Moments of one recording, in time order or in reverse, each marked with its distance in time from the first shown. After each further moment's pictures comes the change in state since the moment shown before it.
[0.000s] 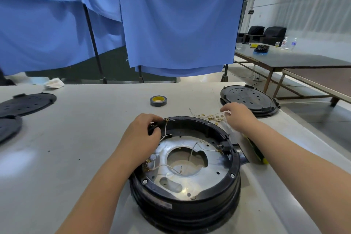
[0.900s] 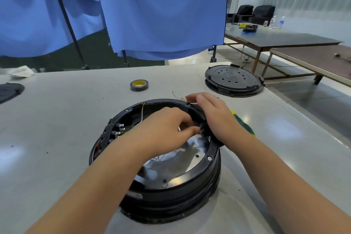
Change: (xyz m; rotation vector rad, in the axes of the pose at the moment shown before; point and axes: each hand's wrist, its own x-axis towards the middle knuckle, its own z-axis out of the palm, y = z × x) left_hand 0.000 0.066 0.050 0.260 -0.501 0.314; right_hand -0.097 -0.051 -0.005 0.893 0.033 -0.116
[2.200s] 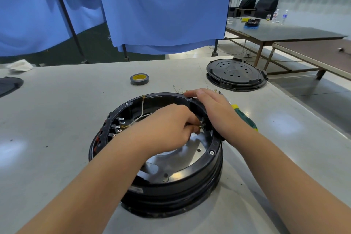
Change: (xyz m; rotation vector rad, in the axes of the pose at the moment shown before) left_hand 0.000 0.007 0.002 0.017 -0.112 0.007; right_hand -0.006 -0.009 0.001 -0.046 -0.033 0.033
